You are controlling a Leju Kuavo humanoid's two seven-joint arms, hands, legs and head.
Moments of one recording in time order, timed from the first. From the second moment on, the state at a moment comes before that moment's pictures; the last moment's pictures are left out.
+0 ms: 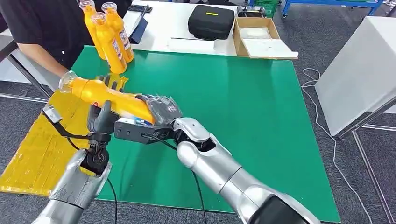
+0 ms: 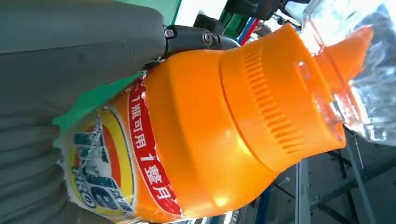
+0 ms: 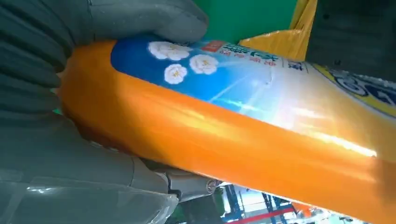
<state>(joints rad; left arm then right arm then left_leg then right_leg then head) -0.39 0.08 -0.14 -1.17 0.85 -0.26 -0.45 -0.79 0.36 0.88 -0.70 0.76 0.08 0.06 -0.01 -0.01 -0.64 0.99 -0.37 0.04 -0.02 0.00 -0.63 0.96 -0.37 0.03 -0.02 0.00</state>
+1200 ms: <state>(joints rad) -0.33 0.02 -0.10 -1.24 0.88 -0.33 -0.35 -0.63 0.36 0.81 -0.78 0.95 0.04 0.13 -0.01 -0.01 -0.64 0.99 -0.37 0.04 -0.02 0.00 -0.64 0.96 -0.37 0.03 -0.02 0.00</state>
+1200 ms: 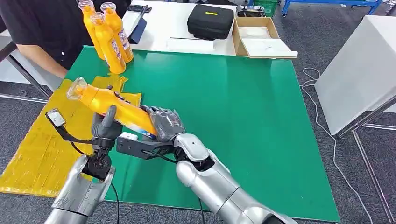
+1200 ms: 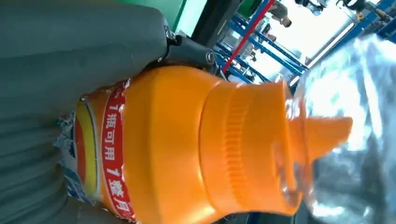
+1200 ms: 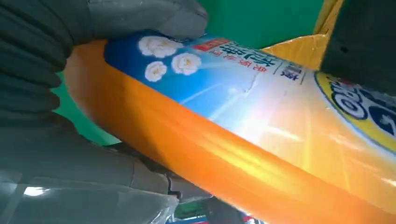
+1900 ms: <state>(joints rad) -0.50 0.05 0.12 -1.18 0.04 0.30 -0.69 -0.56 0.27 0.52 -0.99 1.02 0.05 0.10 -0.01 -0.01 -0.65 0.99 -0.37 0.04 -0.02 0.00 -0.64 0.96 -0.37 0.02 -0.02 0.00</state>
